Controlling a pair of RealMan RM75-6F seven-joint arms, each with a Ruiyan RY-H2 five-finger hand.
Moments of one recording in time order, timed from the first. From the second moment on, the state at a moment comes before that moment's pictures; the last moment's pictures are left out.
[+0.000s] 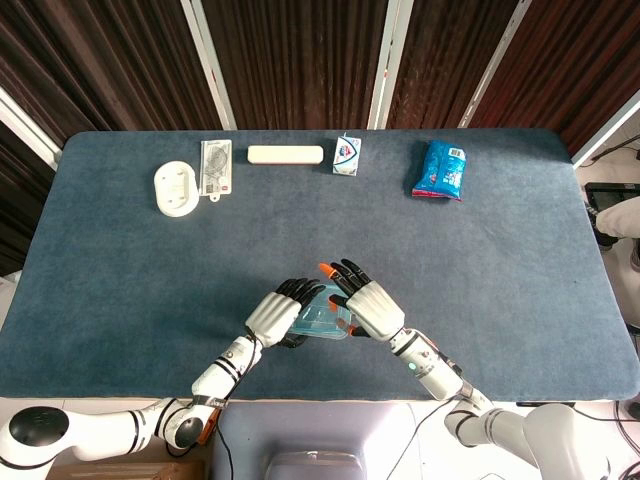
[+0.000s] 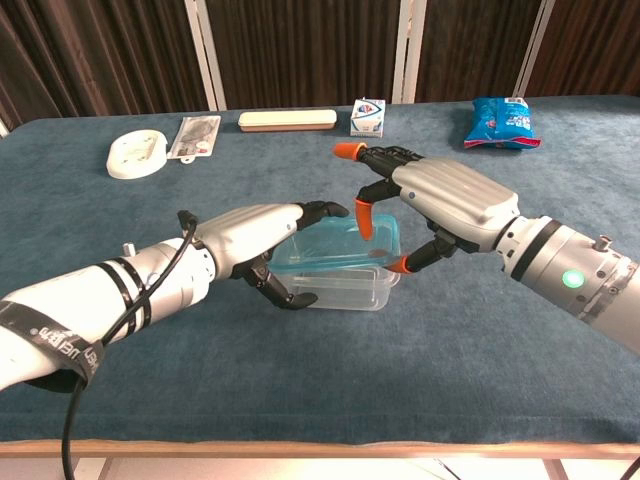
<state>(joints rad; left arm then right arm) -0.85 -1.81 -0.14 -1.30 1.15 0.84 0.20 0.70 -1.91 0.03 -0.80 -1.68 1.30 0.20</state>
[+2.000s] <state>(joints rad) -0.62 -1.51 -0.11 -1.56 1.33 1.18 0.17 0.73 -1.85 0.09 -0.91 -1.68 1.37 0.15</state>
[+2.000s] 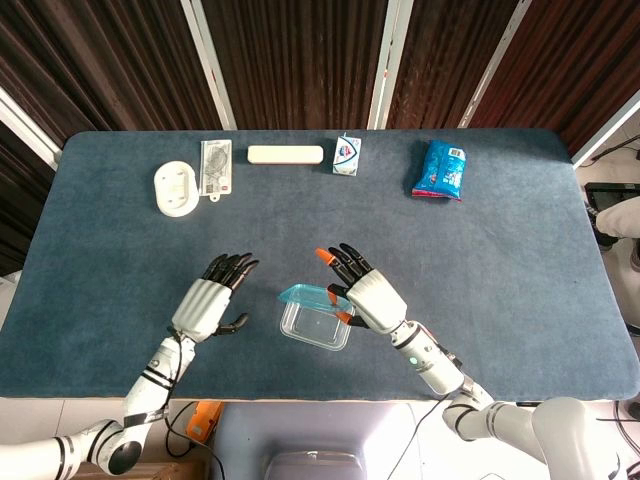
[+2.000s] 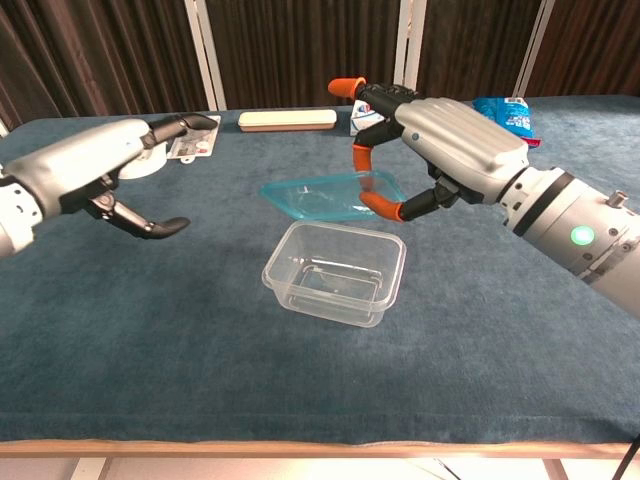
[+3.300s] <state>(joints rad) -0.34 -1.31 -0.07 -1.37 1.31 1.27 -0.15 0.57 -1.77 -0.05 -0.59 -1.67 1.25 0.08</state>
